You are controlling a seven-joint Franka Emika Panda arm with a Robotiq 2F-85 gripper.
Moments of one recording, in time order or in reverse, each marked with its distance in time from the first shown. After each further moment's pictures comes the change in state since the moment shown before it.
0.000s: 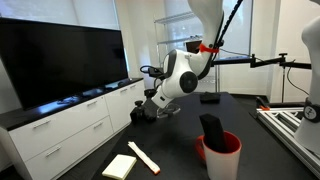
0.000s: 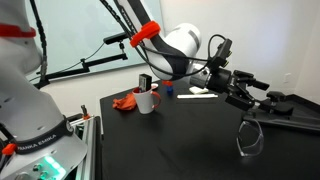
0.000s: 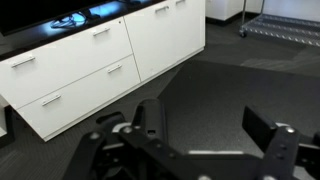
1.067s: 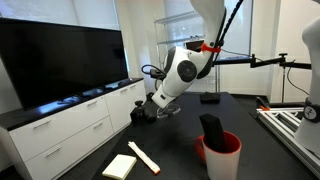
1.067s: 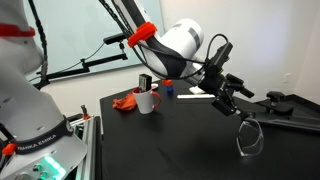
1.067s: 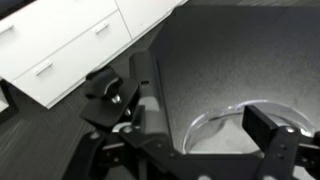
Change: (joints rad) arm -0.017 -0.017 -0.002 -0.002 0.132 0.241 -0.021
